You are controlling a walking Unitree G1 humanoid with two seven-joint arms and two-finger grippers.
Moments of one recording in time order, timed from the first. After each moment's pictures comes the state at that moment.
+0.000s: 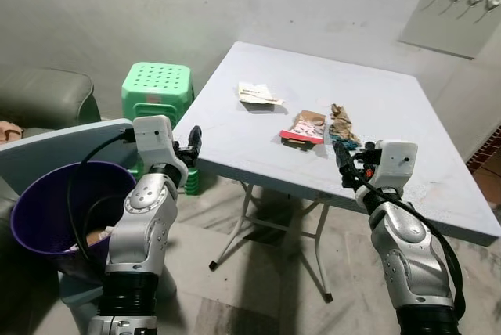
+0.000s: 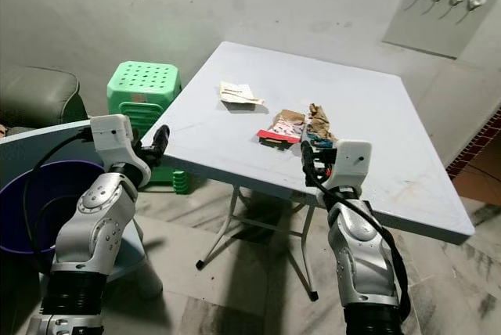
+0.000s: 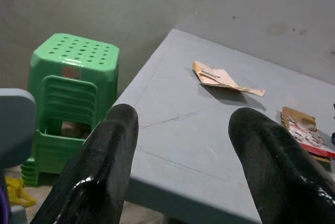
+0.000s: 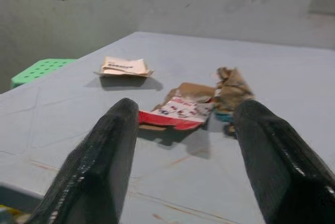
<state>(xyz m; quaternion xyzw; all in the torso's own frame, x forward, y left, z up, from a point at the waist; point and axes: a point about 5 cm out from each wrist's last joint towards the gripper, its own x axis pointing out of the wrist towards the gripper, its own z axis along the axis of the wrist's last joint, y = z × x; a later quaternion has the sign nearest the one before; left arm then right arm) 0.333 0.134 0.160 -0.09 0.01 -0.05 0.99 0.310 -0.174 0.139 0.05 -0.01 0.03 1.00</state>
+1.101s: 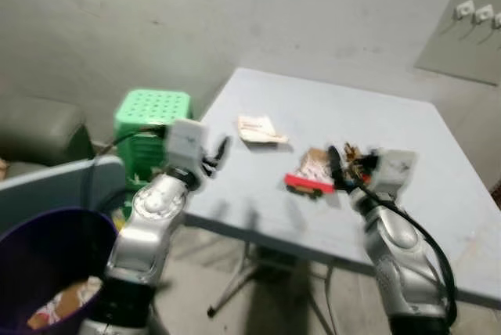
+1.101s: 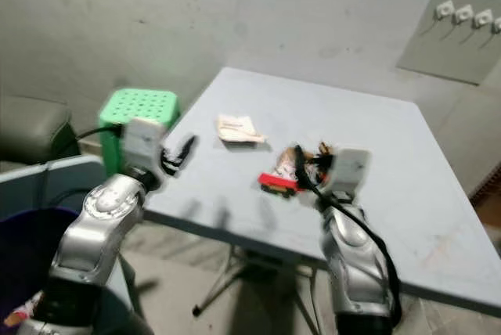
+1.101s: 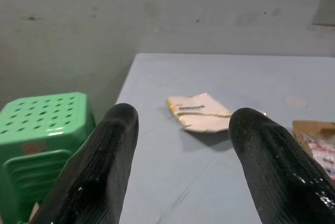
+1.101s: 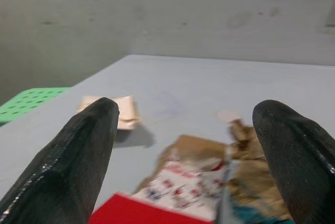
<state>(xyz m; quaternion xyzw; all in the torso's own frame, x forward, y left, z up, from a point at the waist) 0.323 0.119 0.164 0.02 0.00 -0.14 0.99 0.304 -0.162 0.140 0.06 -0.02 0.03 1.00</state>
